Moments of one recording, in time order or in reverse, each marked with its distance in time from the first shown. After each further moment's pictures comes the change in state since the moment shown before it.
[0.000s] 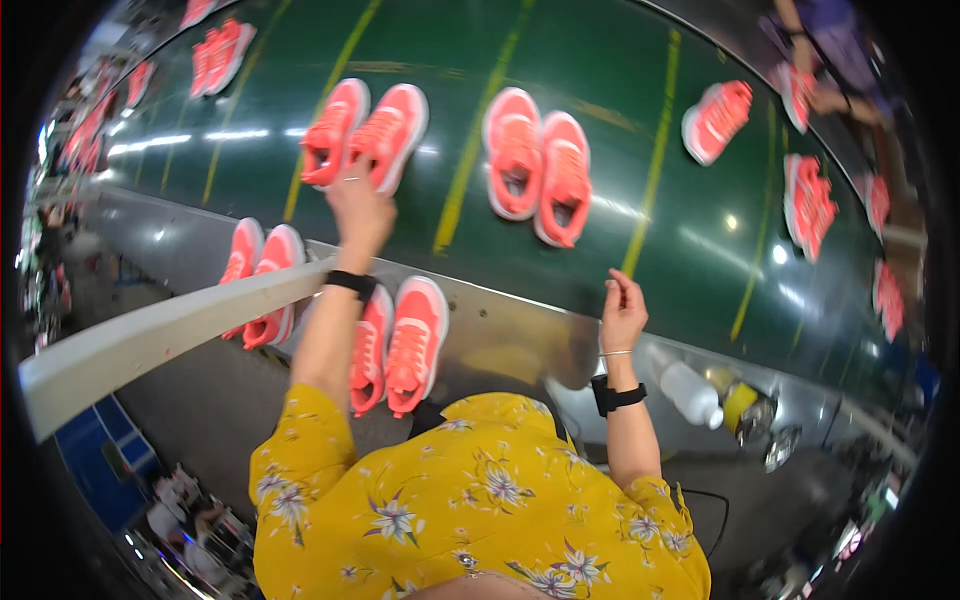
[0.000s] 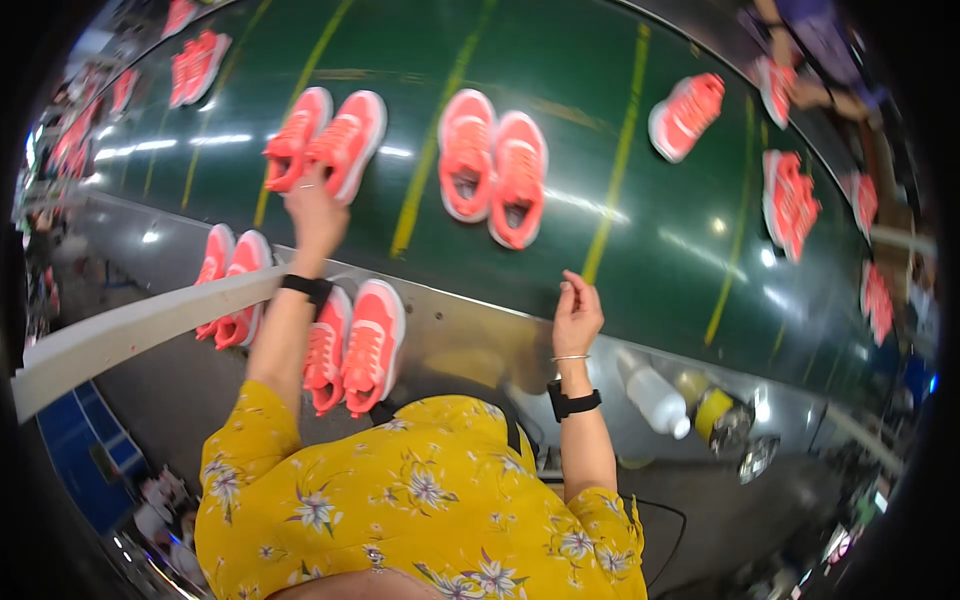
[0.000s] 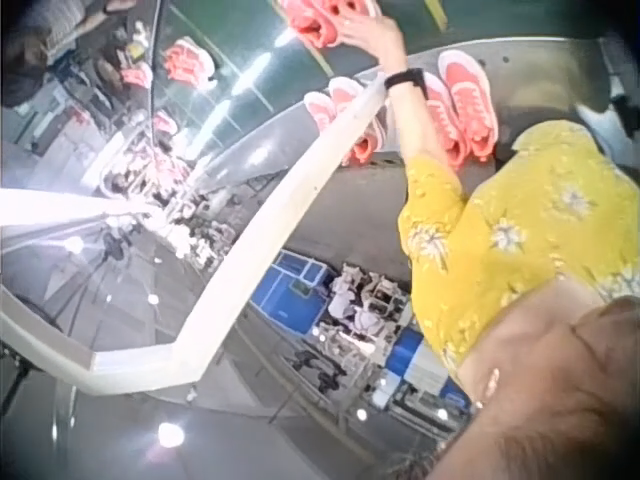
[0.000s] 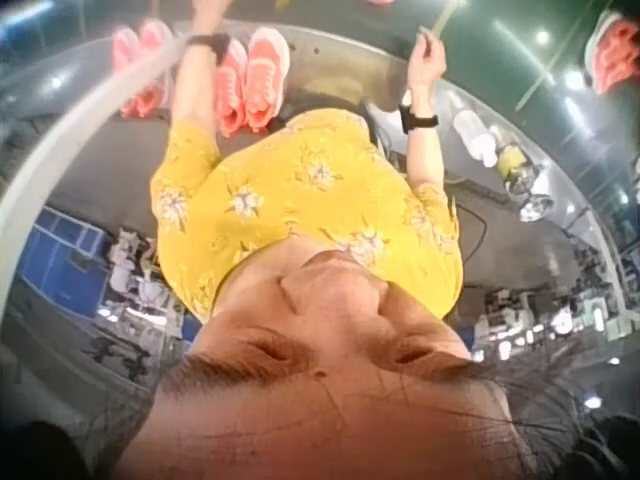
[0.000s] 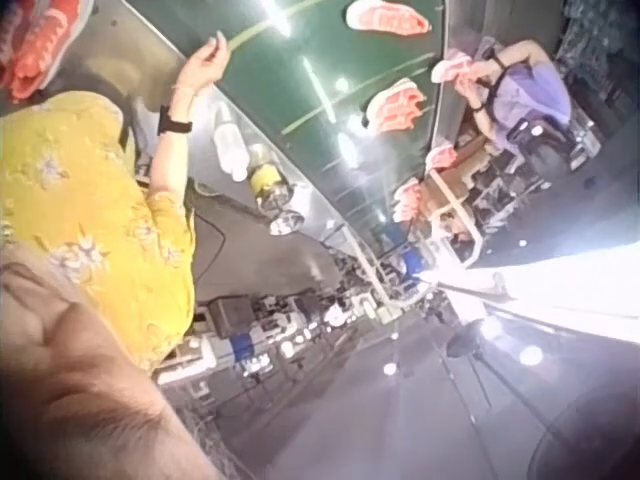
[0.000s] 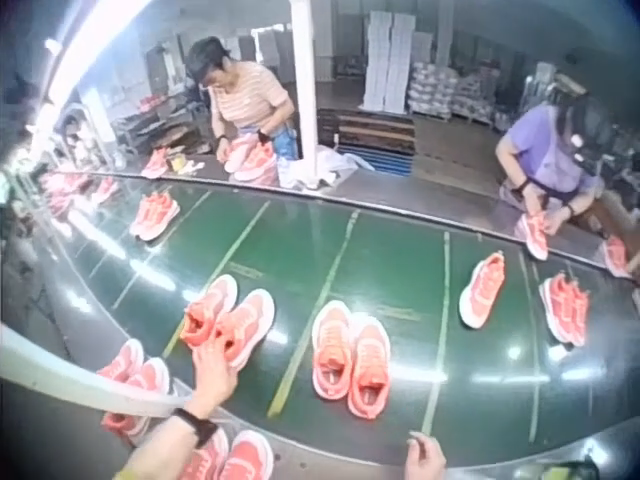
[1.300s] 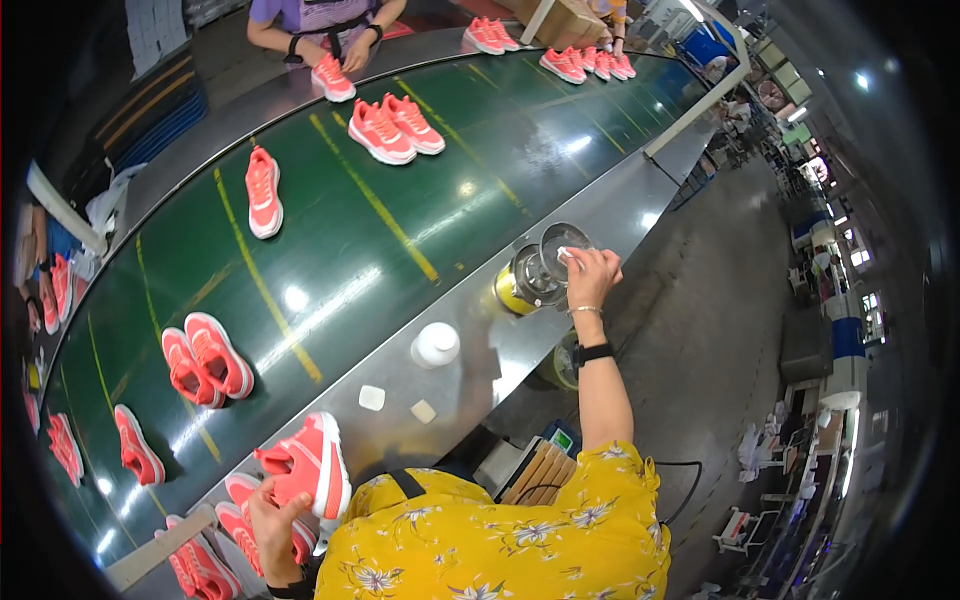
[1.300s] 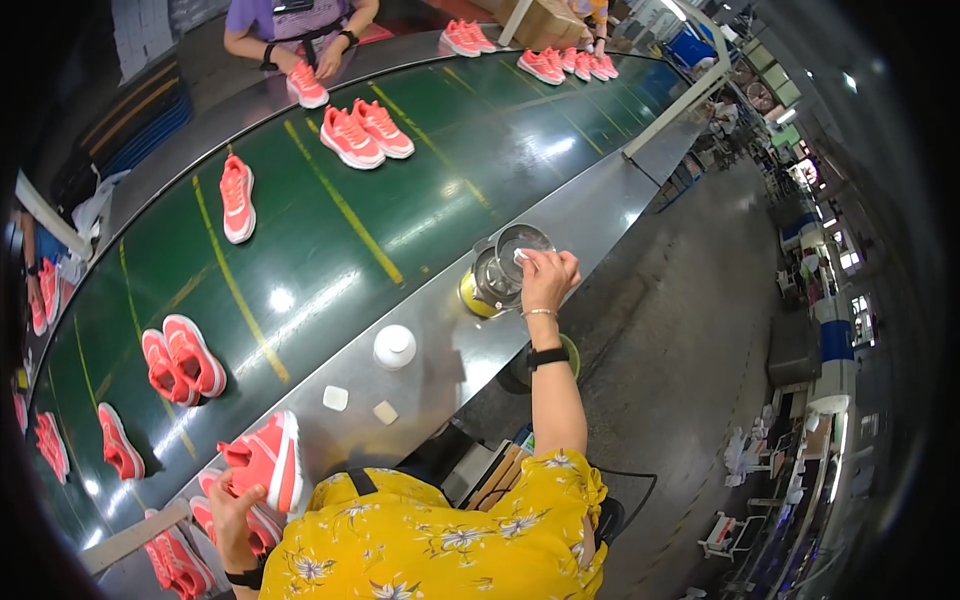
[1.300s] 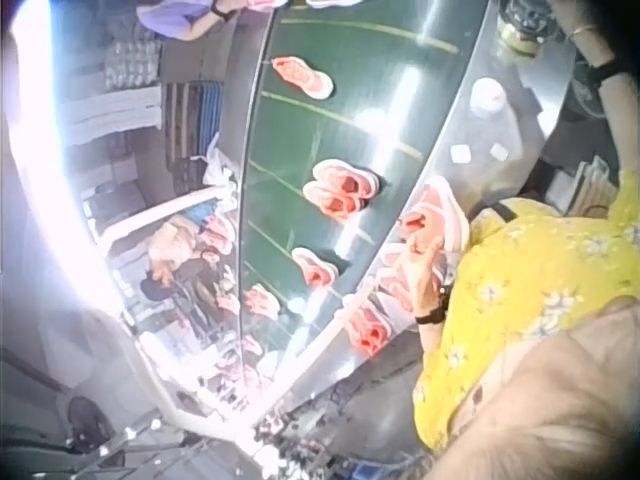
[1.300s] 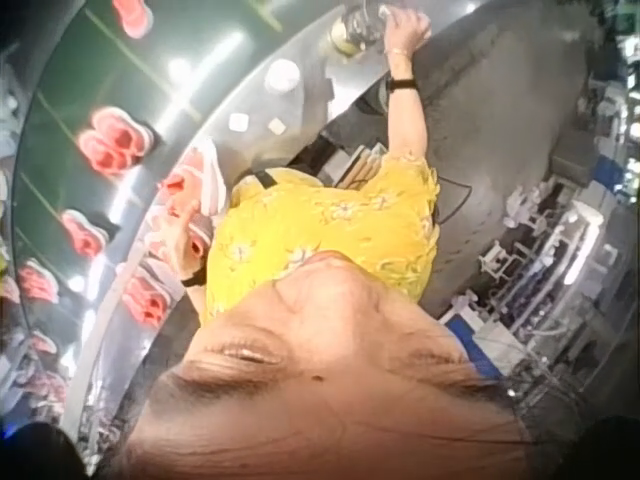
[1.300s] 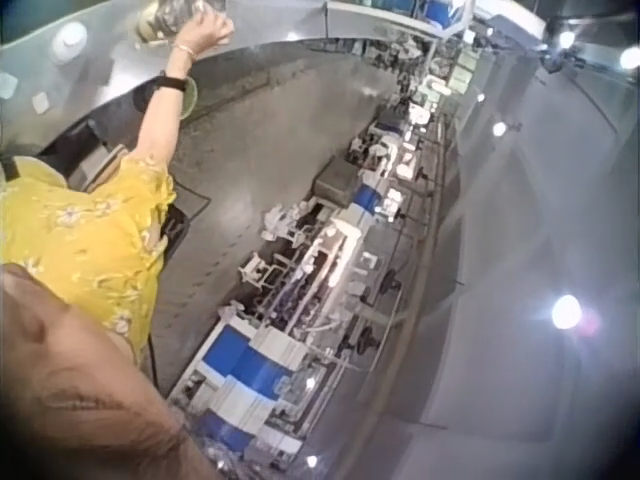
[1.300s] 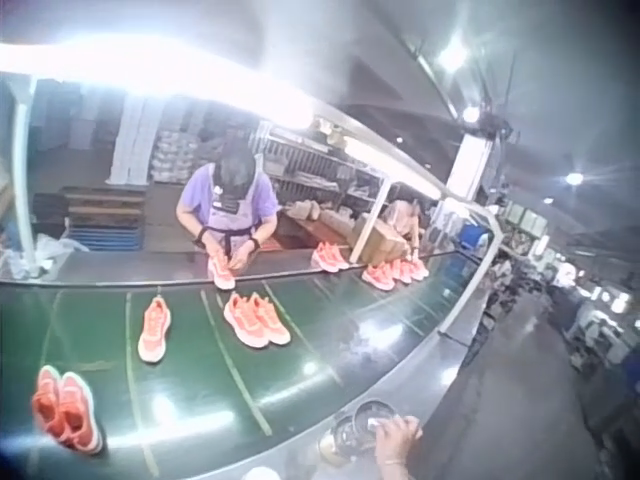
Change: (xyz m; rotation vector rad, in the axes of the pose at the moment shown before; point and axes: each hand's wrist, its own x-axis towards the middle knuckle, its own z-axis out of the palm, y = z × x) left_hand -0.212 0.203 -0.176 -1.092 -1.012 -0.084; right_hand -0.094 0.058 -0.467 -0.984 0.947 -0.003
